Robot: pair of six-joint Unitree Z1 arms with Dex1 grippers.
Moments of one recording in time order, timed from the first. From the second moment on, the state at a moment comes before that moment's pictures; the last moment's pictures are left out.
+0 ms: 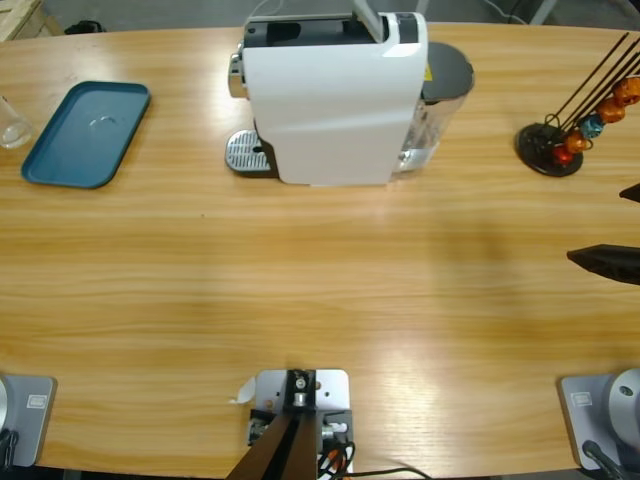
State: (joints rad) arm 0 -0.51 1.82 -1.76 0.51 -0.71 -0.62; arm 1 0.69 0.98 -0.88 0.83 -0.02 0.03
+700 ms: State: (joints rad) arm 0 -0.58 1.53 -1.44 0.62 -0.27 -0.06; arm 1 0.25 0.93 -0.74 0.43 -0.11 0.06
